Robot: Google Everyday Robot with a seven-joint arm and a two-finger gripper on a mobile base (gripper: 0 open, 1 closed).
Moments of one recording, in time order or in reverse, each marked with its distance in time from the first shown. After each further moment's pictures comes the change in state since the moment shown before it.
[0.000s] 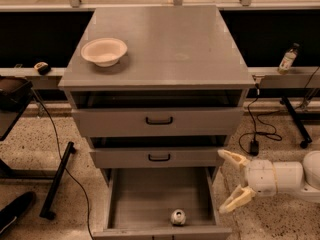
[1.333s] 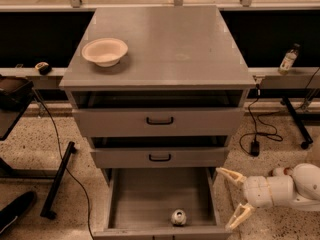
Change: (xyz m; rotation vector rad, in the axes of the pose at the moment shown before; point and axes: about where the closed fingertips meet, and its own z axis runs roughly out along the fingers) arm 0.096 0.013 0.014 -0.112 0.049 -0.116
